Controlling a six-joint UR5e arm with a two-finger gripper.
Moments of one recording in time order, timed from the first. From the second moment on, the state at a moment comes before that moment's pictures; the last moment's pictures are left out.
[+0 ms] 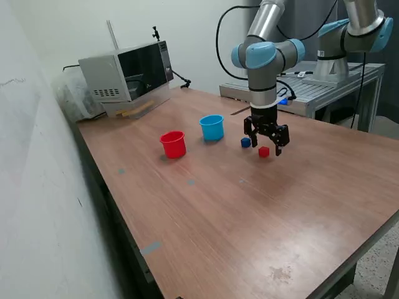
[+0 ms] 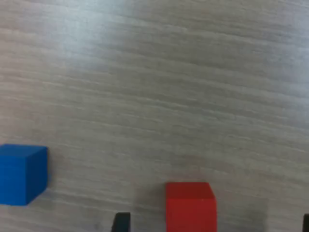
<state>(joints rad) 0.10 -0.89 1.68 -2.32 -1.61 3.10</state>
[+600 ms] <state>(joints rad) 0.09 -0.88 1.69 -2.32 -1.61 3.10</state>
